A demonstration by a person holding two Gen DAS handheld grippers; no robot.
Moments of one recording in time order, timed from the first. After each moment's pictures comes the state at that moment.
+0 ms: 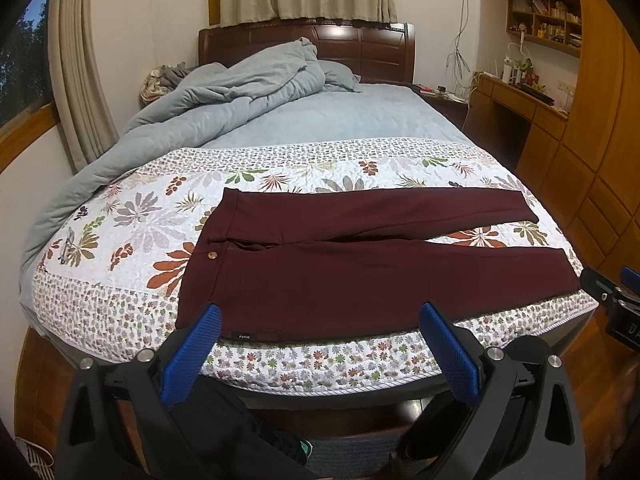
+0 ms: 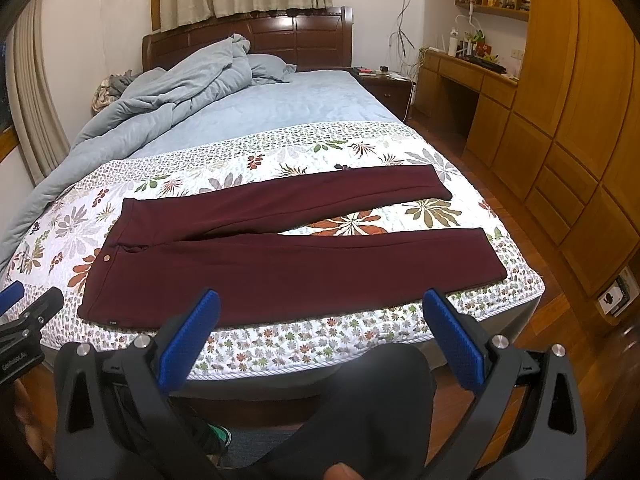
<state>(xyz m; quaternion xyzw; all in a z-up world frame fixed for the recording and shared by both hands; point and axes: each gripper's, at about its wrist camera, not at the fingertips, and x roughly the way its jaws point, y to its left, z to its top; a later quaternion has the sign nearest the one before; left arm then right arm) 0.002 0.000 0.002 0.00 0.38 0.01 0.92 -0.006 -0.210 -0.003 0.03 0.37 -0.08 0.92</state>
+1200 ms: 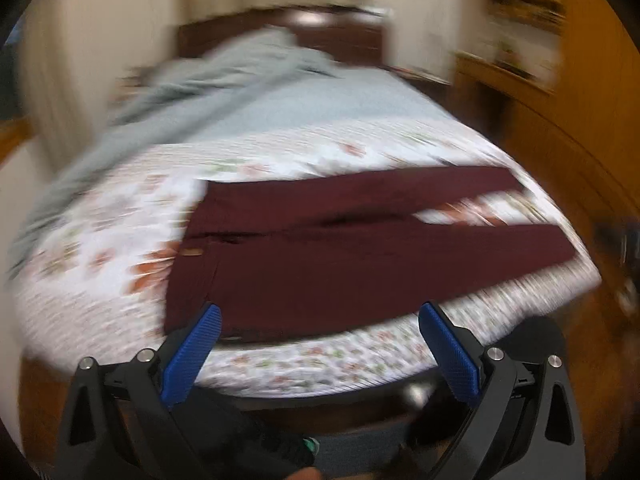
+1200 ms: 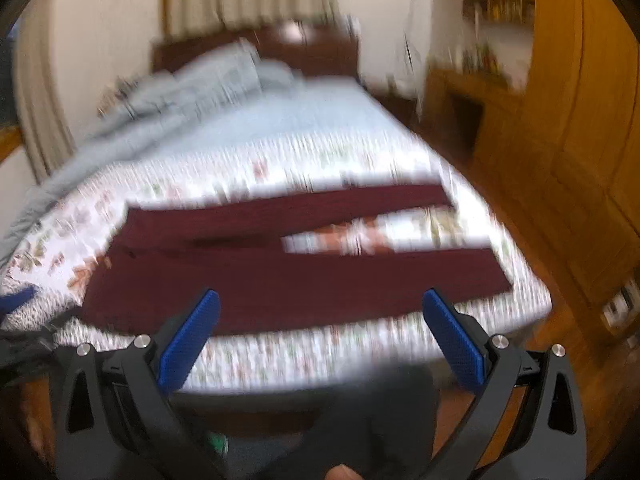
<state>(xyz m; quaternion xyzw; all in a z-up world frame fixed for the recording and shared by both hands) 0.032 0.009 -0.044 0.02 0.42 -0.10 0.90 -0.013 -0.213 -0.004 0.00 0.25 -0.04 0.97</state>
